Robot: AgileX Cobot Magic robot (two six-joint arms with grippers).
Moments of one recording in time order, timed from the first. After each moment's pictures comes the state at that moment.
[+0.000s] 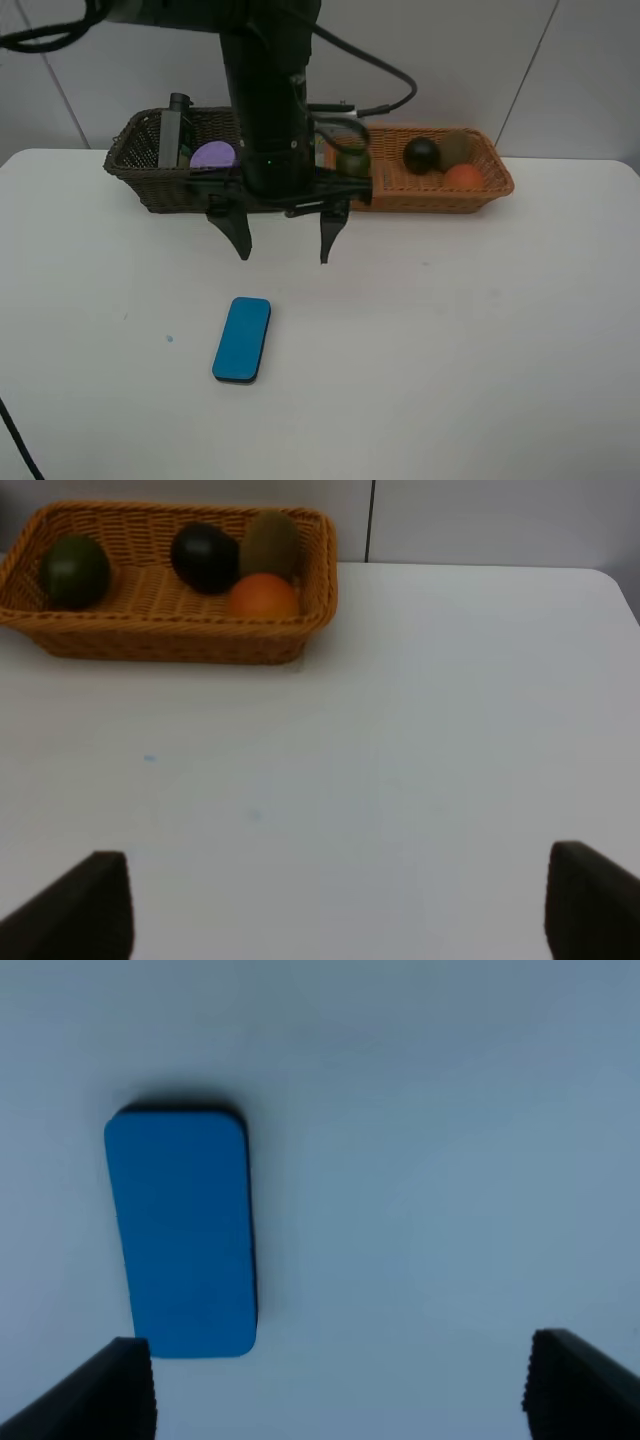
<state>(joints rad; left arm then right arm) -0.77 1.96 -1.54 -0.06 1.16 -0.67 -0.09 0.00 -0.52 0.02 1.06 -0.08</state>
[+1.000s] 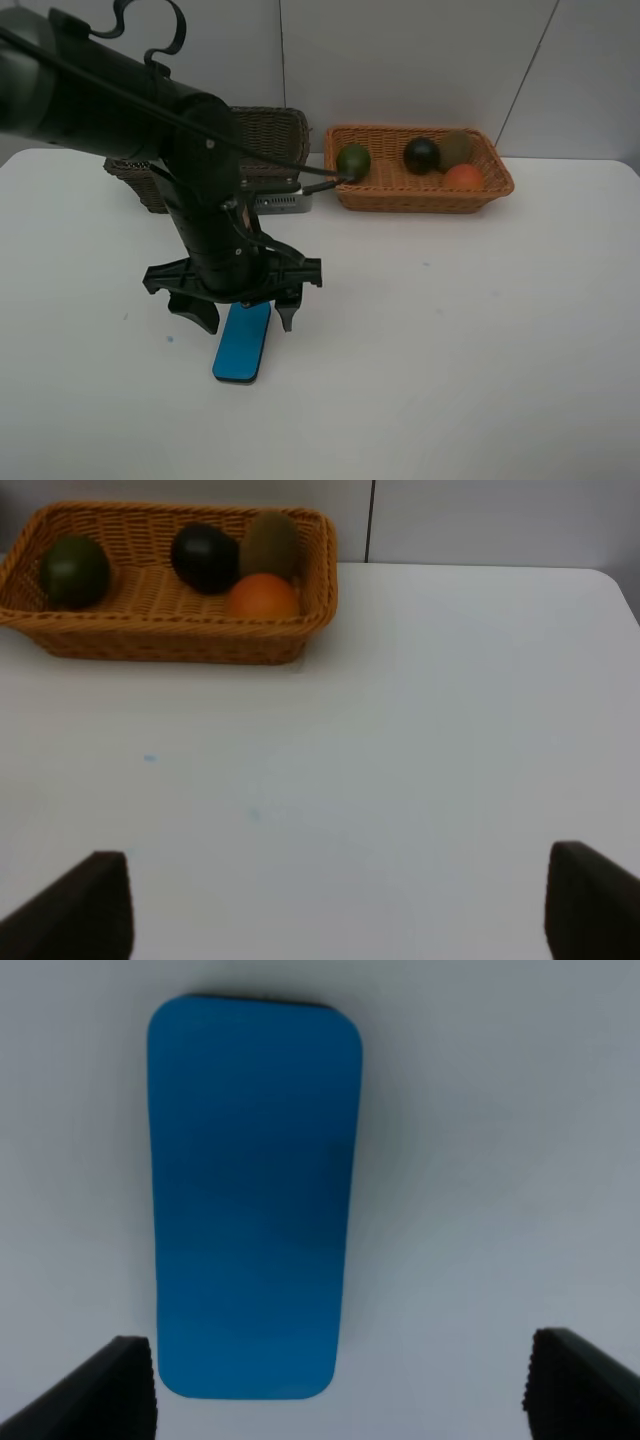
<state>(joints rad) -0.77 1.84 -1.06 -0.08 0.72 -0.69 -0.09 0.00 -0.52 0.02 1.06 -0.08</state>
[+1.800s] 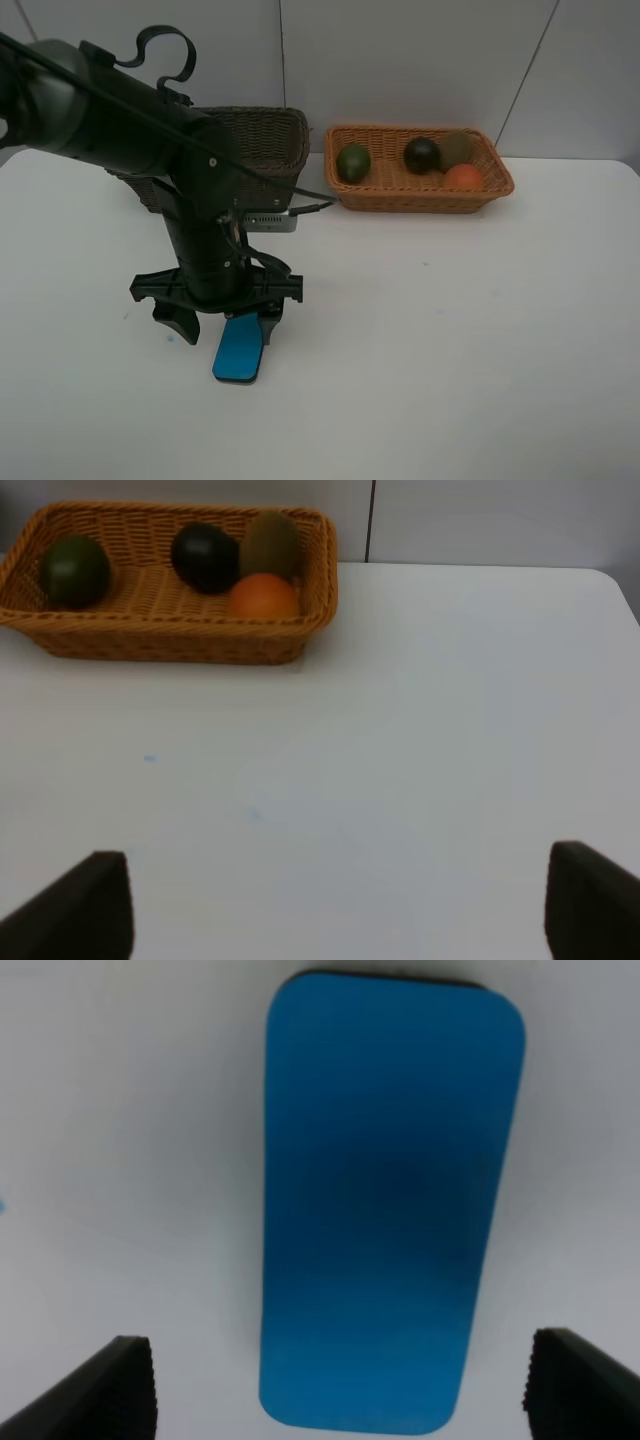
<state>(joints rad) -0.73 1.90 -1.04 -0.05 0.75 -0.67 -0.09 0.00 -0.52 0.02 1.06 -0.08</state>
